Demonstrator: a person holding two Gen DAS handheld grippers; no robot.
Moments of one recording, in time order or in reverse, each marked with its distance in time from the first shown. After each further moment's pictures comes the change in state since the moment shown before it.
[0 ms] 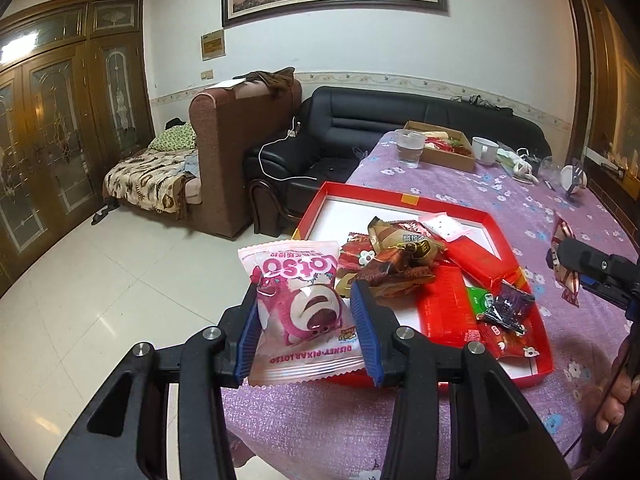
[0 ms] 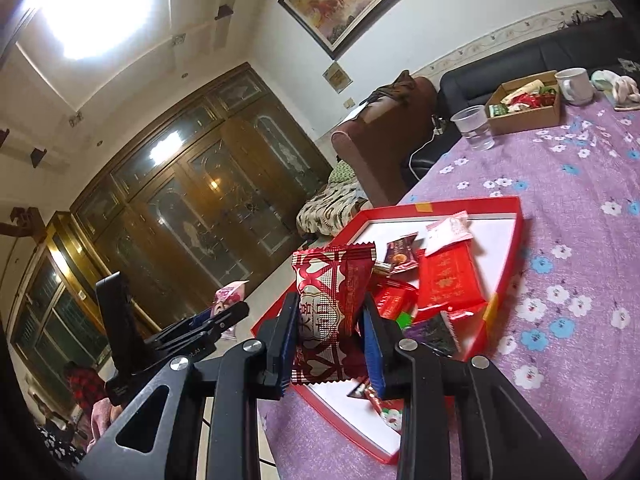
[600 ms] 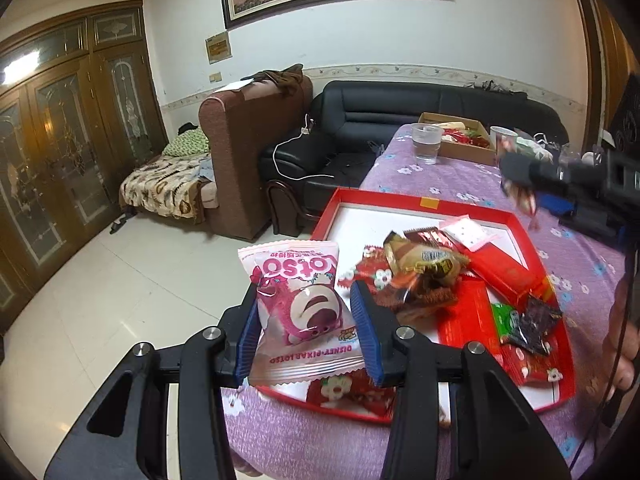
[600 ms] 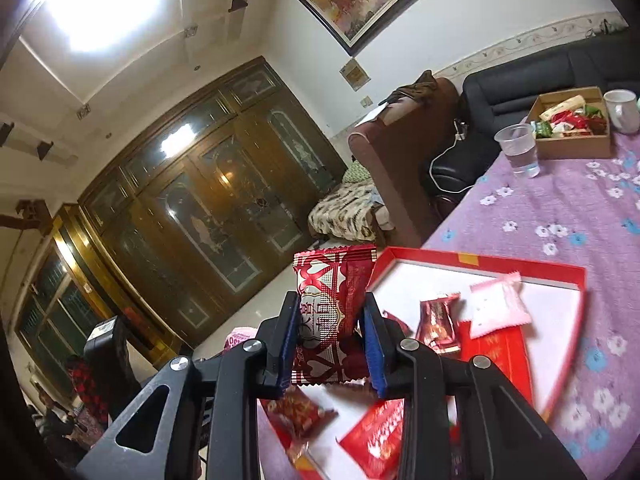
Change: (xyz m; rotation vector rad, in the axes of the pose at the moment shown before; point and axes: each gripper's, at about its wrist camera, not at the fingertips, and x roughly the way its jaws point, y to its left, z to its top) left arm 0.018 -0.011 0.022 0.054 0.015 0.088; right arm 0.070 0.001 0.058 -0.008 0.013 0.064
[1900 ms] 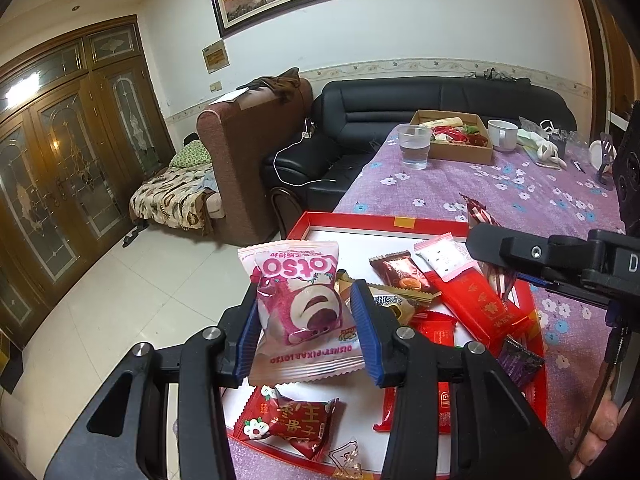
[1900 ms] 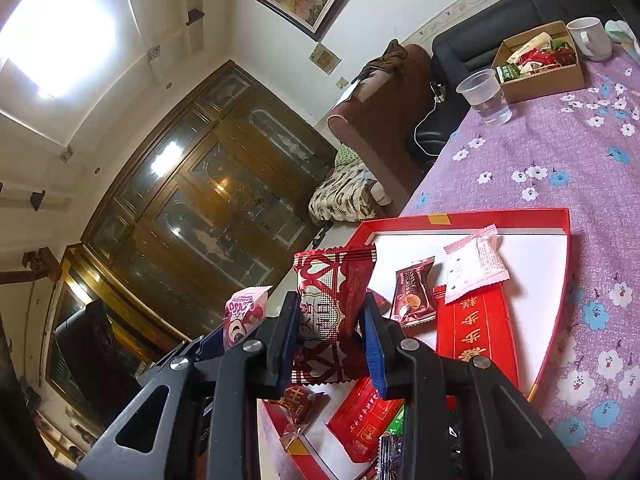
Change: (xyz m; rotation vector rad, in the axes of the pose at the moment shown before) left arm 0.009 -0.064 0.025 0.051 0.003 0.067; right arm -0.003 -0.043 -0.006 0.168 0.048 0.002
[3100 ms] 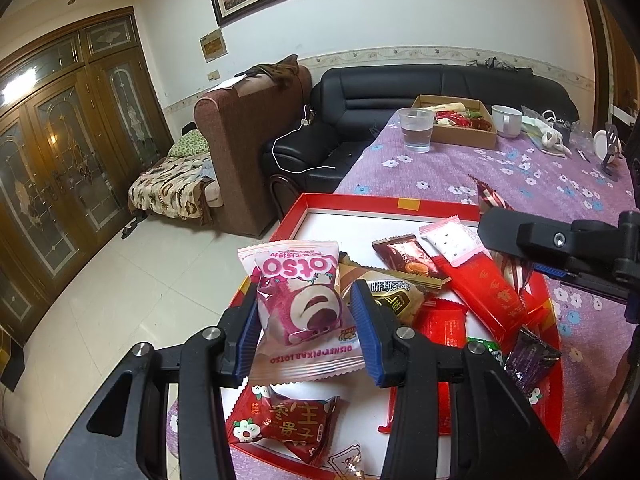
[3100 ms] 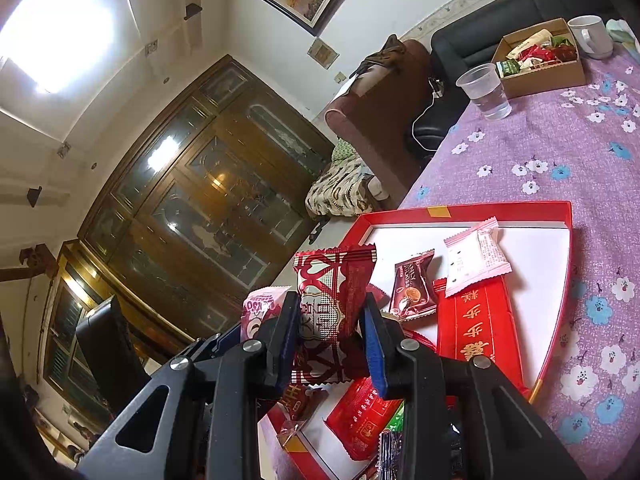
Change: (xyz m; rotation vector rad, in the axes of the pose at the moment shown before) left arm 0.020 -0.004 -0.007 0.003 0.044 -0.002; right arm 0.004 0.004 -0.002 -0.003 0.021 -0.014
